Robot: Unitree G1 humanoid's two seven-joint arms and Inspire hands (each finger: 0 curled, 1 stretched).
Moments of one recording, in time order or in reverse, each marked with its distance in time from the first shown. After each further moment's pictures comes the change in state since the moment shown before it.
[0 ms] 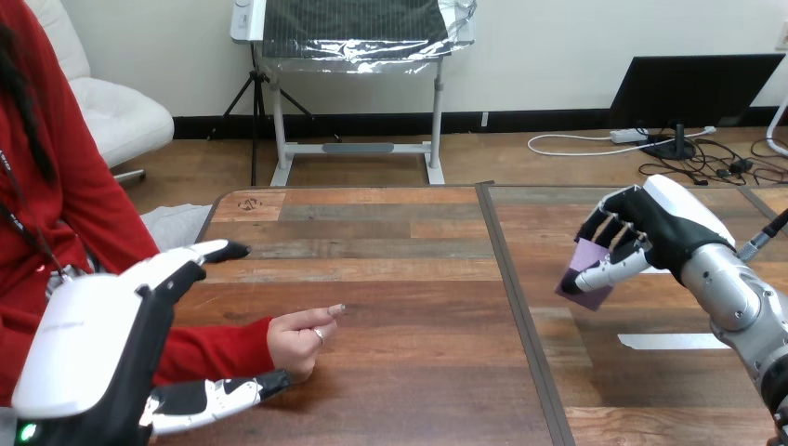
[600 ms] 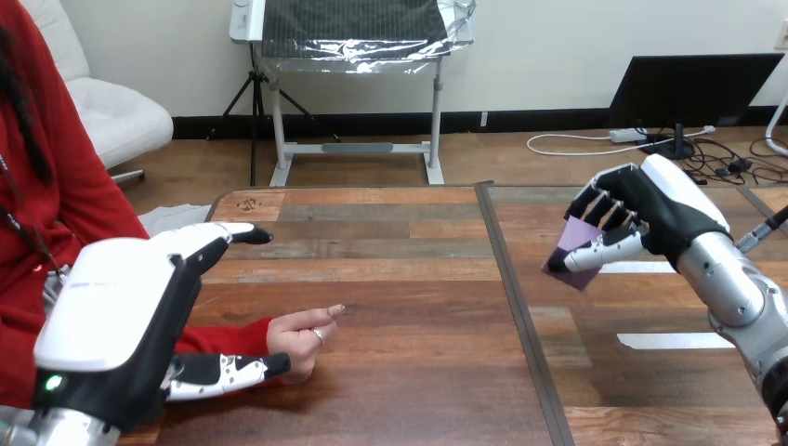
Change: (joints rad) left arm -0.111 0.090 -0.055 0.021 0.058 0.074 -0.038; right arm 0.022 -0.002 -0.046 -0.062 0.049 -0.067 0.009
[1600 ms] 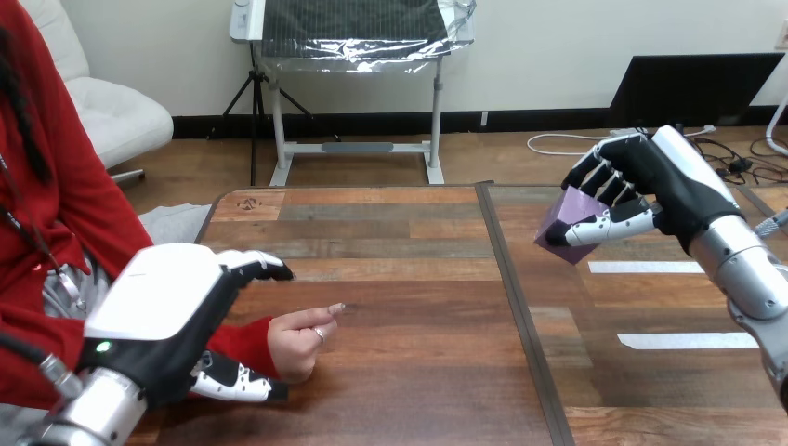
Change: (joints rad) left arm -0.147 0.132 -0.130 0.102 -0.008 0.158 -0.252; right arm 0.052 -0.034 -0.075 -0.116 0.103 -0.112 0.083
